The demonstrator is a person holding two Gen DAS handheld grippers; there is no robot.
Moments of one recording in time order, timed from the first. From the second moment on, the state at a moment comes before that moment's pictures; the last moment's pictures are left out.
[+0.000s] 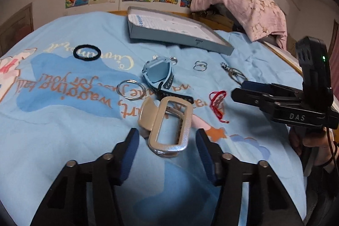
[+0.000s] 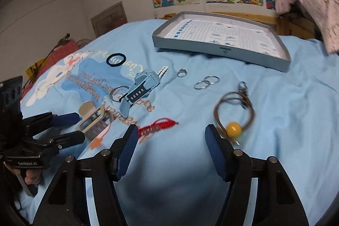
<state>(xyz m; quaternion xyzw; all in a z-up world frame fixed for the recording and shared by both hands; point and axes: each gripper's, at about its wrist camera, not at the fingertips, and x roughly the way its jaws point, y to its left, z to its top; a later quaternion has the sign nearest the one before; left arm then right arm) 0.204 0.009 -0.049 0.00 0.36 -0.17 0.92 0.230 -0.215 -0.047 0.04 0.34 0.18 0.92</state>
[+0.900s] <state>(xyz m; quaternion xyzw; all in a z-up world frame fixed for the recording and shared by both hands) 0.227 0.015 -0.074 -0.05 0.33 -0.18 0.93 0.257 -0.186 -0.076 0.04 0.36 0.22 0.90</state>
